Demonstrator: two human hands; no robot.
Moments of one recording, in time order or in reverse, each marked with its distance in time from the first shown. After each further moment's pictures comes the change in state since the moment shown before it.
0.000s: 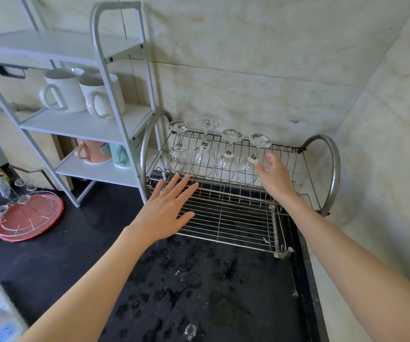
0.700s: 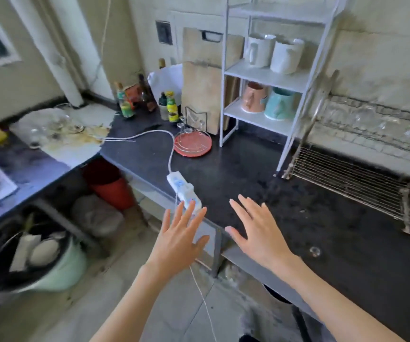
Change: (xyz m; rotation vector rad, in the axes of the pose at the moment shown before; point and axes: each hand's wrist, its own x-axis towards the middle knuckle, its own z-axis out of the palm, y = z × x) left_hand -0.444 -0.053 0.009 -0.043 -0.033 -0.545; right_hand -0.398 -0.160 0.204 -0.457 -0.538 -0.715
